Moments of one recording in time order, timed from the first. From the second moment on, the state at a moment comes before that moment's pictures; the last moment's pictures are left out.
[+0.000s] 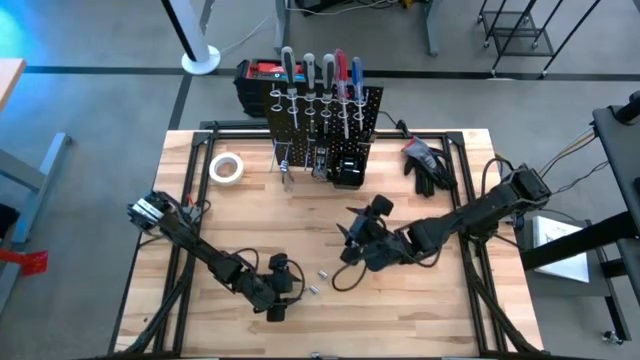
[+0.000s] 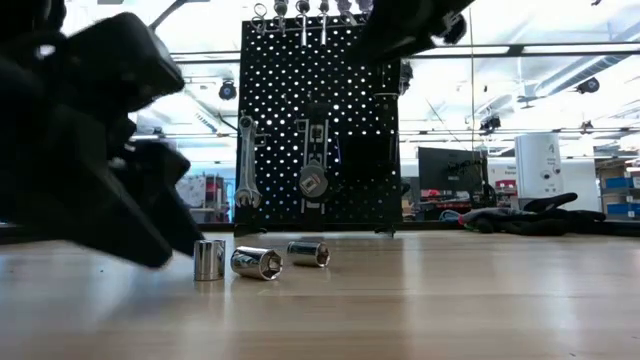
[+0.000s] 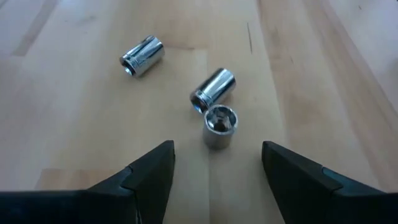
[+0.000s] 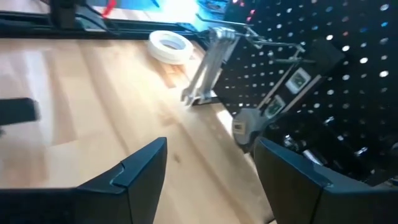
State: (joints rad) left arm -0.62 1.85 0.69 0.40 -0.43 -0.48; right arm 0.41 1.59 1.12 -0.26 0.94 0.35
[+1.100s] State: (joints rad) left arm -0.60 1.93 0.69 0.53 -0.48 -0.51; right arm 0.61 1.59 1.06 -0.37 0.94 0.68
